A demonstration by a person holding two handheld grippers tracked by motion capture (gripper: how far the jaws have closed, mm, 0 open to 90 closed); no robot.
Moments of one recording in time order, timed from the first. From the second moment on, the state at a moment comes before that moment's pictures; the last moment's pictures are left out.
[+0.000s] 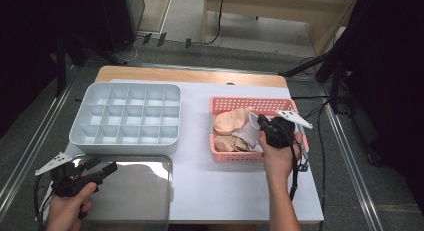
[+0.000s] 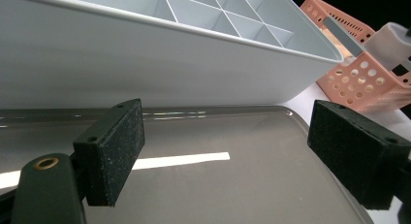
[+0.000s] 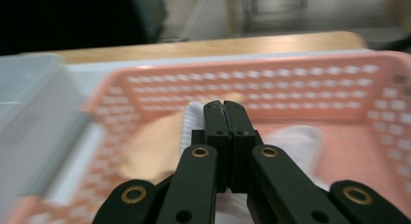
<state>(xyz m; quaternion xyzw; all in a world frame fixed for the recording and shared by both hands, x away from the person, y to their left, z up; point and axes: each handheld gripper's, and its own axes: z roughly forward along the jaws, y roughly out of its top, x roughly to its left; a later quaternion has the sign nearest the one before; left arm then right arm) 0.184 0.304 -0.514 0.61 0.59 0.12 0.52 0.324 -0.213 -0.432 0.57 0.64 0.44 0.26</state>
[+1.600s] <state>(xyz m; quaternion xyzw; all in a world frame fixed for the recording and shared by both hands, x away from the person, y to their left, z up) 0.184 0.305 -0.518 0.61 0.59 0.11 0.51 0.331 -0.209 -0.441 0.58 0.68 0.44 0.06</state>
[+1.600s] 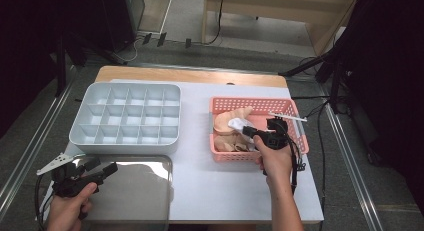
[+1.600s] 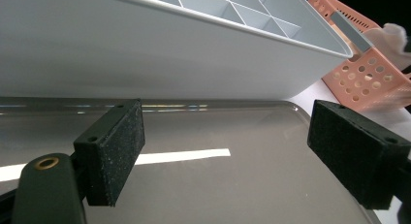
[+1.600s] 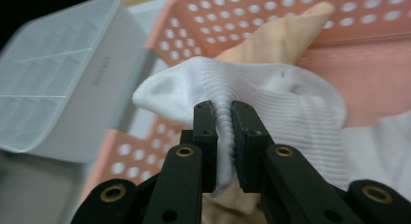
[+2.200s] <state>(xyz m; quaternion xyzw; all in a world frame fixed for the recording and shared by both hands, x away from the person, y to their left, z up) 0.185 0.304 -0.521 0.61 0.60 0.12 0.51 0.359 -0.204 -0.479 0.65 0.70 0.28 0.10</state>
